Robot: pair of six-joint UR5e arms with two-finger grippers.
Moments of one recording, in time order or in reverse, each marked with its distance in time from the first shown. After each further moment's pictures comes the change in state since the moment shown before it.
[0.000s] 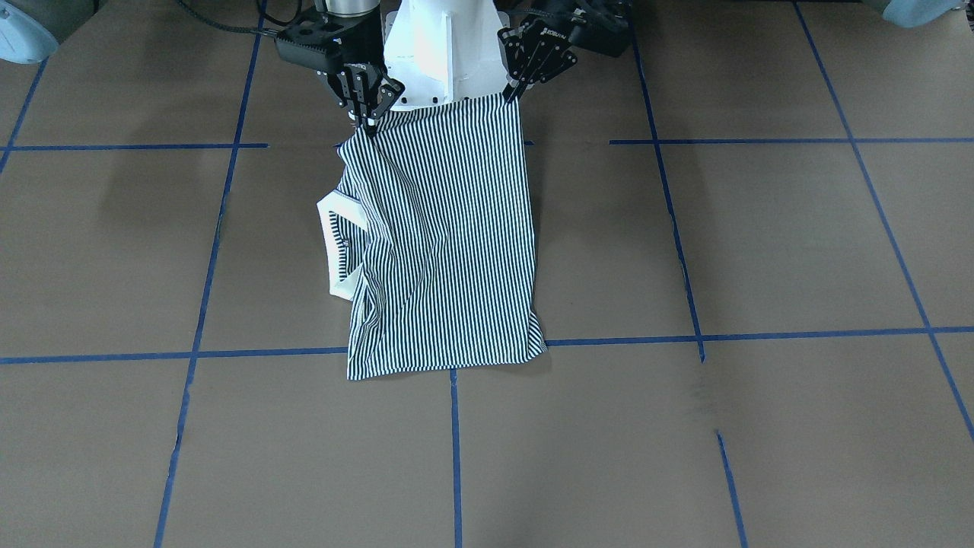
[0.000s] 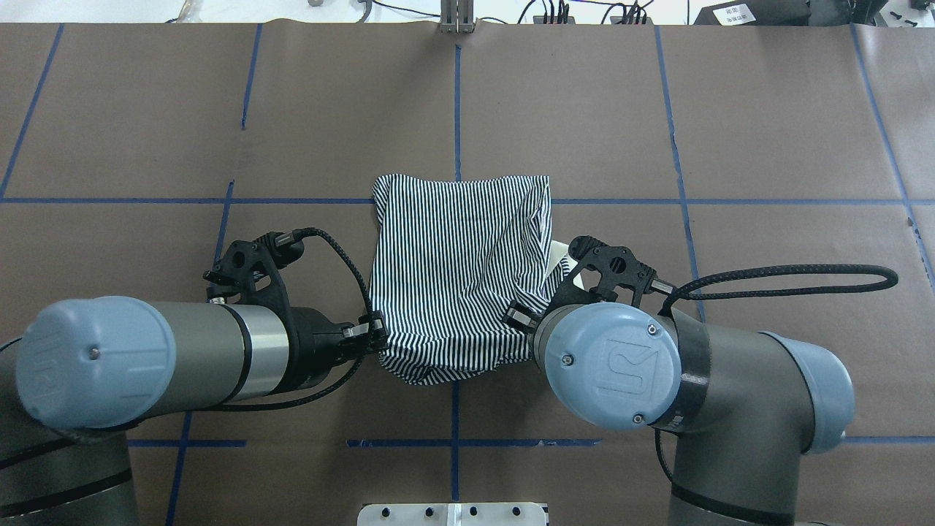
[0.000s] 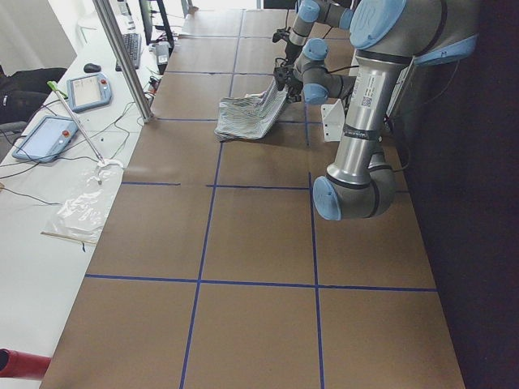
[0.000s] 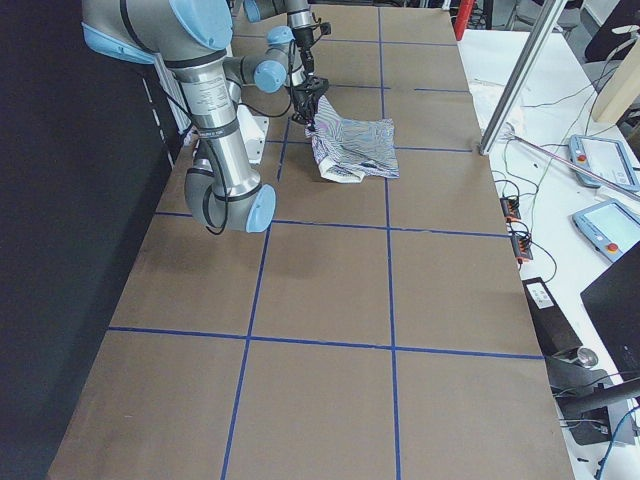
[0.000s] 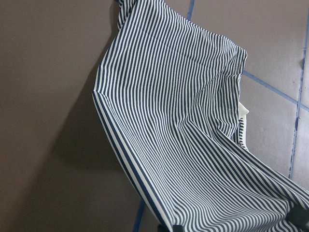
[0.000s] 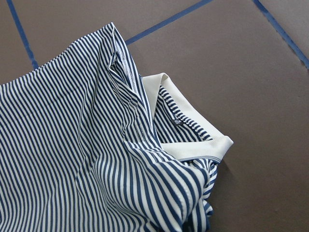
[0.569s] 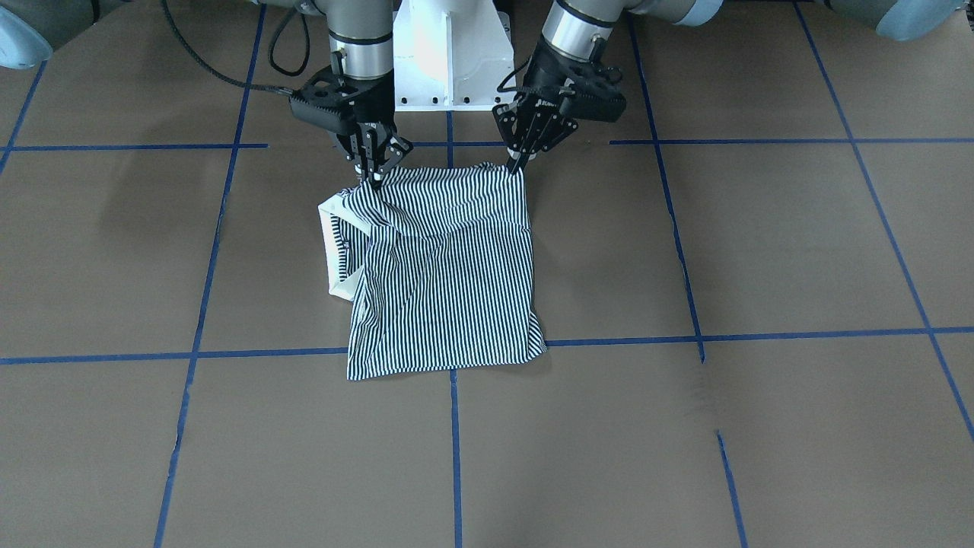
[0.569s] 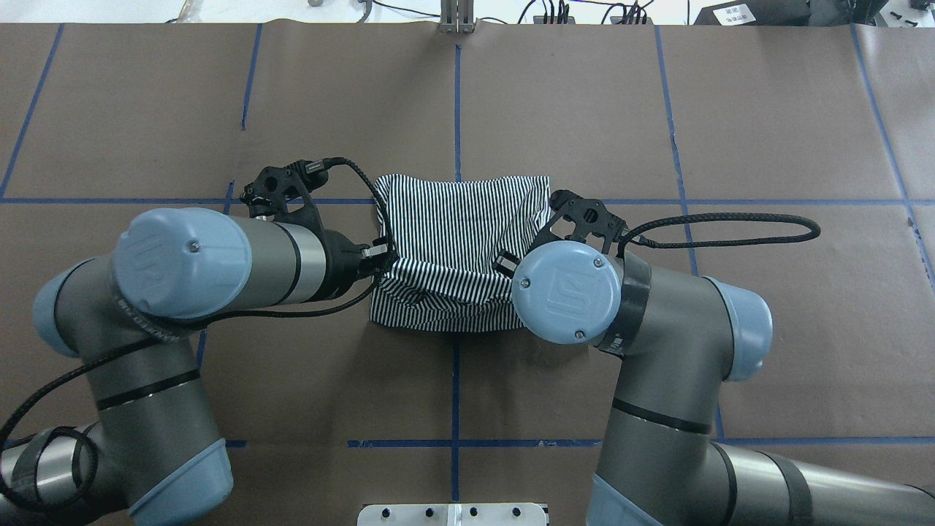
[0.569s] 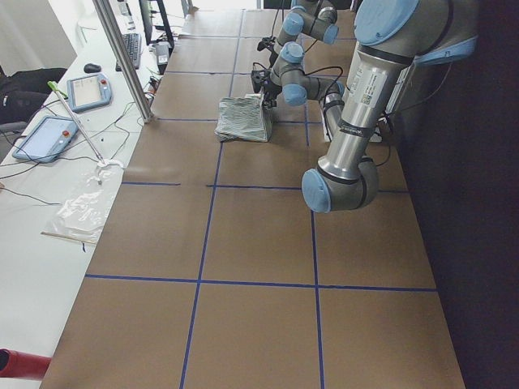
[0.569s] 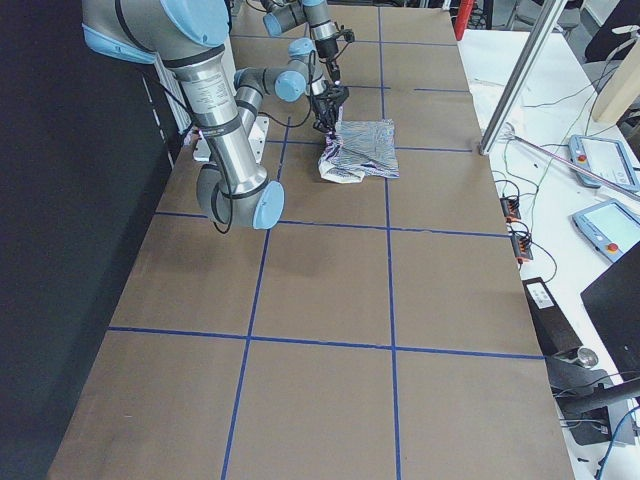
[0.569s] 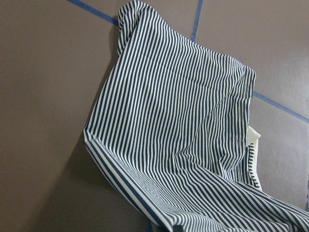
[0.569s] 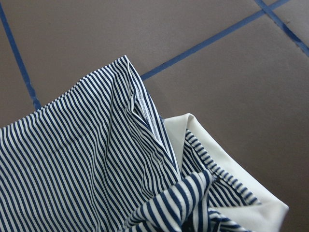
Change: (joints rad) left arm -0.145 -0.113 0.216 -0.006 -0.007 0.118; right arm 0.113 0.064 -0.225 0.146 0.001 -0.048
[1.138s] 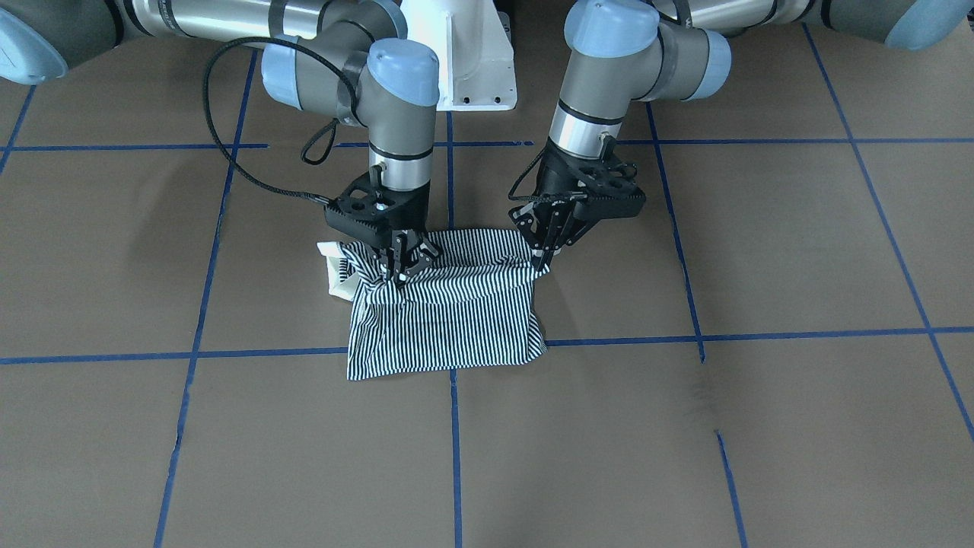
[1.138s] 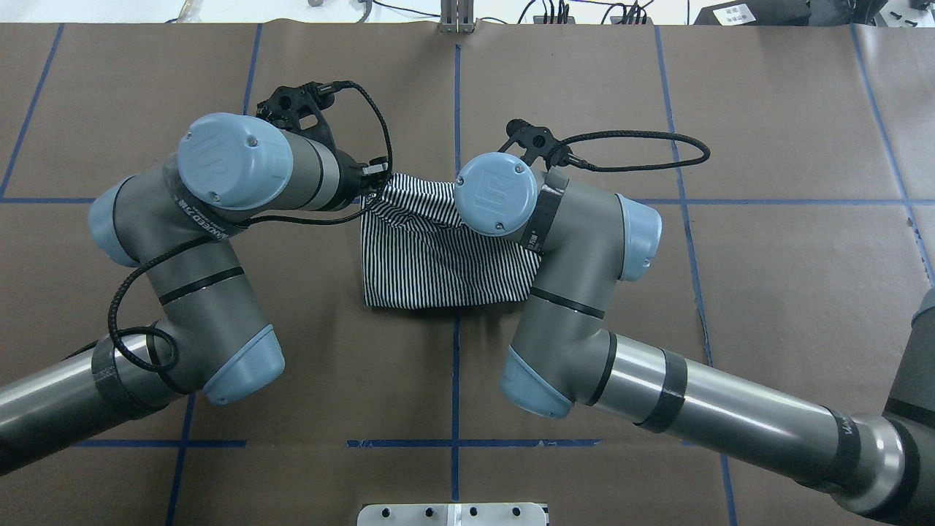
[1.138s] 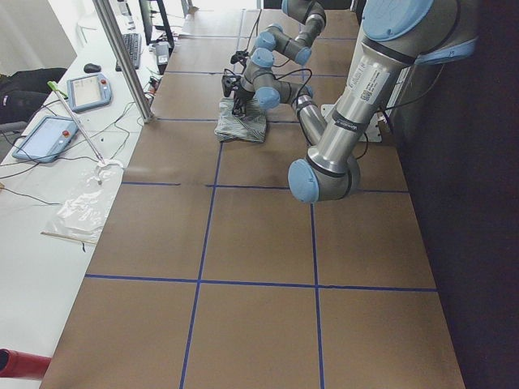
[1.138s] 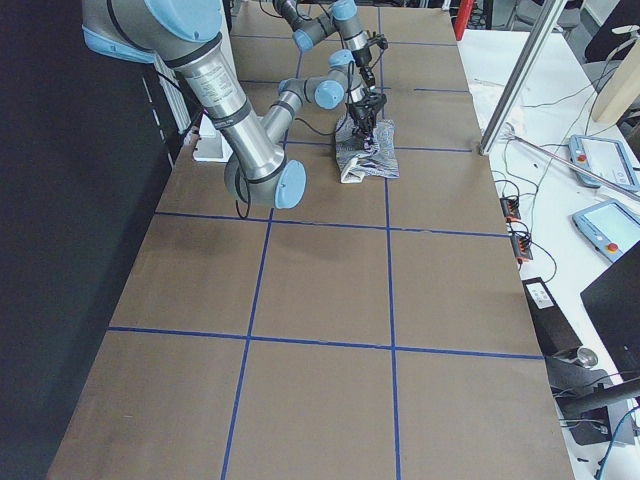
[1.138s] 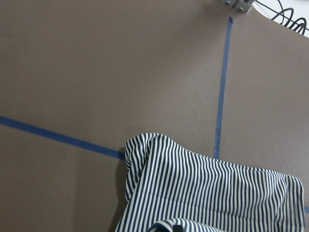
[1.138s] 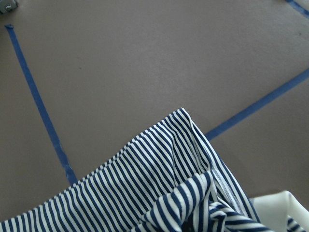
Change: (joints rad) left arm -0.134 -0.108 0.260 -0.062 0.000 0.112; right arm 0.122 0.185 -0.424 0.220 0.002 -0.064
